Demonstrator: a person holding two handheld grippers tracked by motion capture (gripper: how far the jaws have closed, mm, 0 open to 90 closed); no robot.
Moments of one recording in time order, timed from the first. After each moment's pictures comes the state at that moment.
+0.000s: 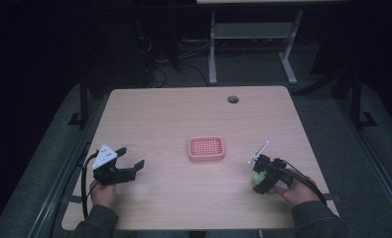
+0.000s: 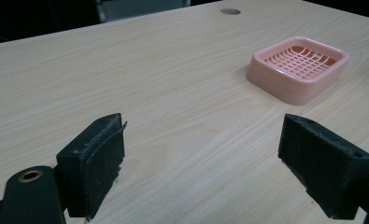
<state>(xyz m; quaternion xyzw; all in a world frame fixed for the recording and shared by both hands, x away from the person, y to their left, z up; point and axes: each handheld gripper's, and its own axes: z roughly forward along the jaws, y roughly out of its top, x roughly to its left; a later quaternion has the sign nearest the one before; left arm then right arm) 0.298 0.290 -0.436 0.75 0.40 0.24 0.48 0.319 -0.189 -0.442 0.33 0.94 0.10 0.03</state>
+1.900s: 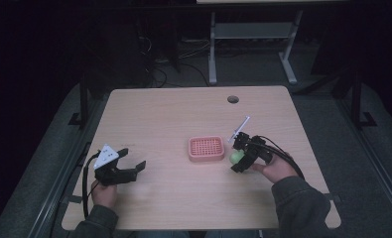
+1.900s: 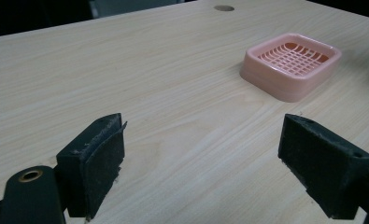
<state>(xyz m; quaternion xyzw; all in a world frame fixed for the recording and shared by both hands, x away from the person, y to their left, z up) 0.299 0.288 -0.438 0.75 0.39 0.23 0.48 0.365 -0.134 -0.396 0.28 0.95 0.16 0.03</state>
